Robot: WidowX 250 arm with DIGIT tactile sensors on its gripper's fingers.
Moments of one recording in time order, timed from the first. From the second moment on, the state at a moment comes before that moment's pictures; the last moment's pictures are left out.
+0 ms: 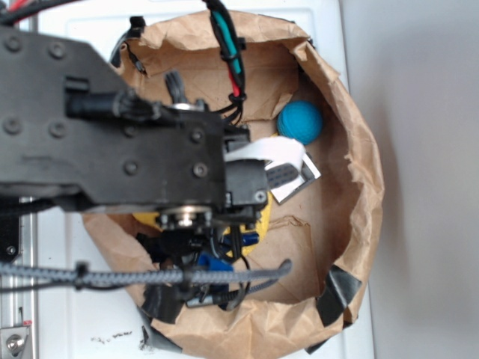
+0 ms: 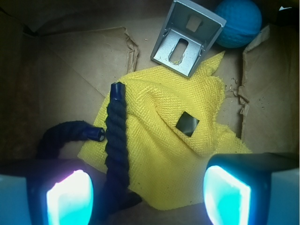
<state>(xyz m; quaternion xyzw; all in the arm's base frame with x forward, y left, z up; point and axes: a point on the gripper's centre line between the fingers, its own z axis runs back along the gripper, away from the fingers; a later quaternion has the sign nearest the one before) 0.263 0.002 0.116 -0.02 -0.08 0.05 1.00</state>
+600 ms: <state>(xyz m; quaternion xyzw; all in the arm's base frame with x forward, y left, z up) 0.269 0.008 0.066 0.02 -0.06 0.05 1.00</state>
